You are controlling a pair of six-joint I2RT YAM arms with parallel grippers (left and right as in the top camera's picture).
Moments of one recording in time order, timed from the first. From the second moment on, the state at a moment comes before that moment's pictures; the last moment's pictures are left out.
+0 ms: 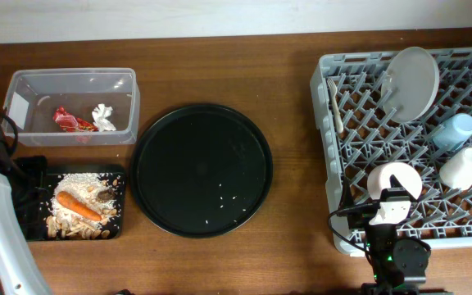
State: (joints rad) left arm 0.47 1.44 1.60 -1.63 -0.18 -1.19; right arm -0.05 0.01 0.01 -0.07 -0.05 -0.04
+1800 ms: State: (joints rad) left arm 0.09 0.54 0.09 0.29 0.05 -0.32; right arm -0.05 0.01 0.01 -0.07 -0.05 -0.05
